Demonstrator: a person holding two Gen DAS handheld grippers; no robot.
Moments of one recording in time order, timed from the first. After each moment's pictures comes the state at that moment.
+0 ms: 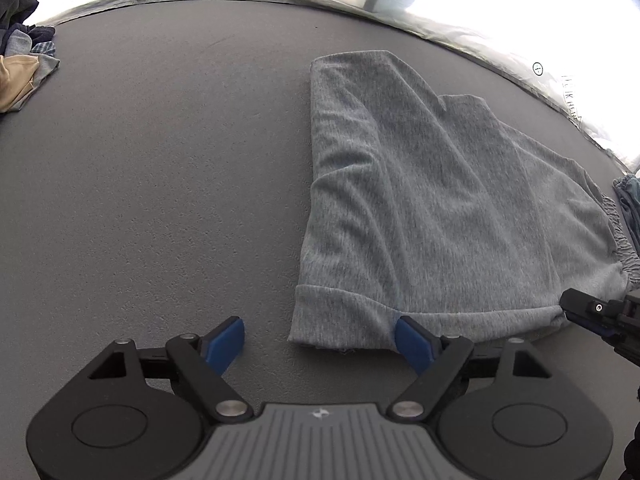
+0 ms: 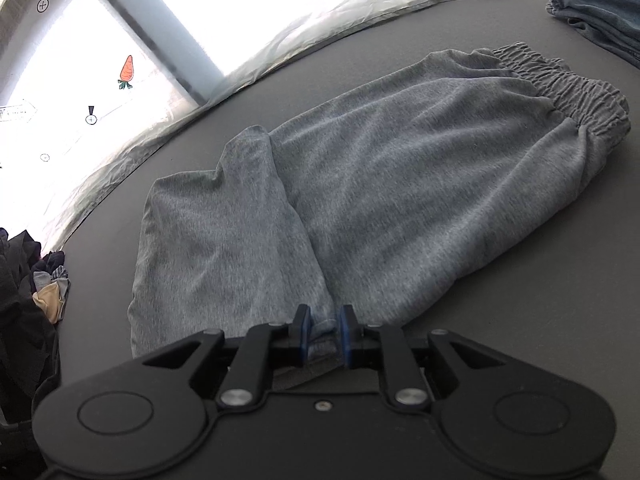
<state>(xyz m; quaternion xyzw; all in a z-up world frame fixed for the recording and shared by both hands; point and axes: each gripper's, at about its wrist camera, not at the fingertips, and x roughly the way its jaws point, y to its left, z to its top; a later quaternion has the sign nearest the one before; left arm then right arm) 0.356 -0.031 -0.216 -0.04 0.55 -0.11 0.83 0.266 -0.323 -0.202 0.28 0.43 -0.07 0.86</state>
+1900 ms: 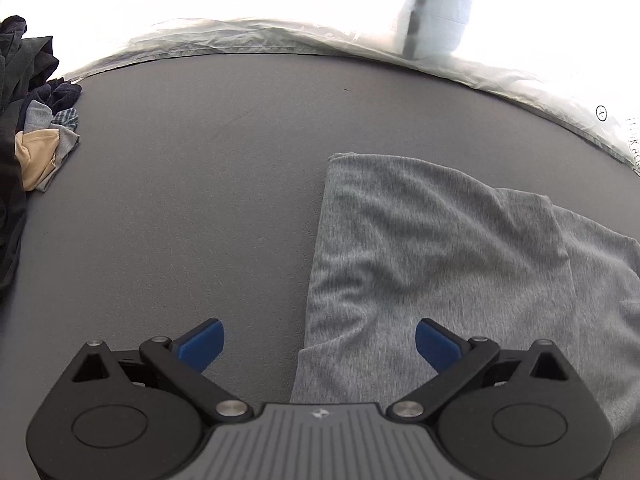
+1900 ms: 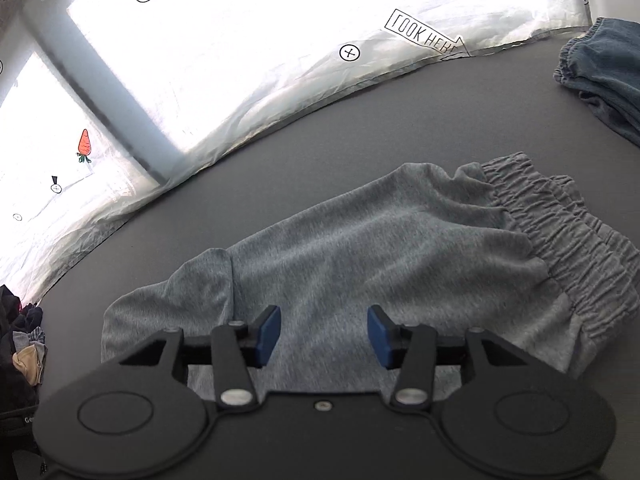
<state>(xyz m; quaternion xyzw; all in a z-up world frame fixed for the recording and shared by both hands) 0.419 -0.085 -0.178 0.00 0.53 -0.02 0.85 0.335 -0.432 -0.182 0.28 0.39 -0.11 0.87</state>
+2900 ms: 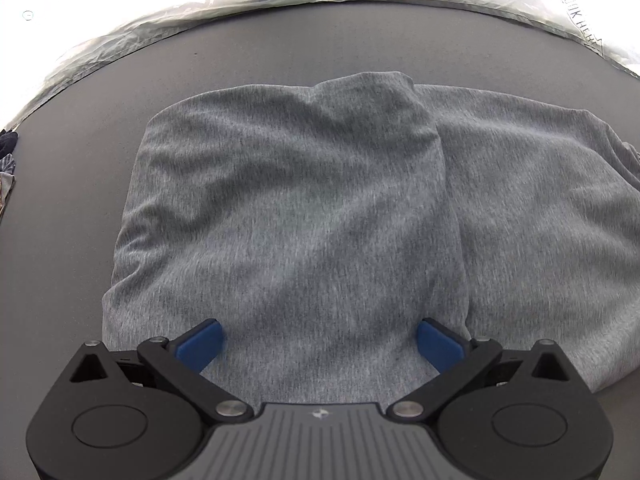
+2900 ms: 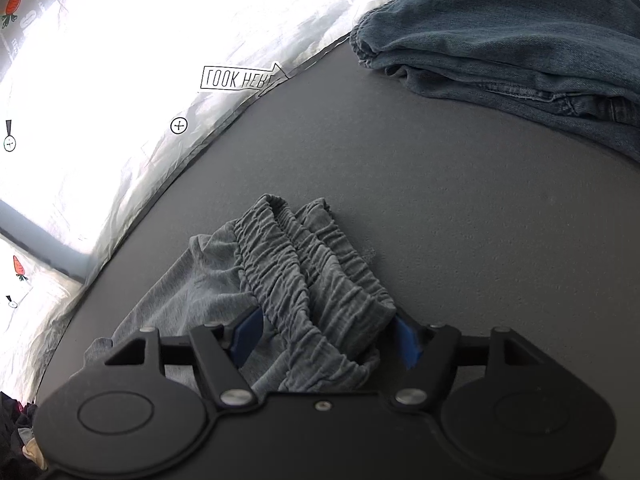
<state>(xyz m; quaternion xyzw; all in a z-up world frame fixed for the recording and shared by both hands) 0.402 -0.220 -0.217 0.11 0.58 -0.05 0.81 0.275 -0.568 -0.222 0.37 0.36 -0.19 0.84</state>
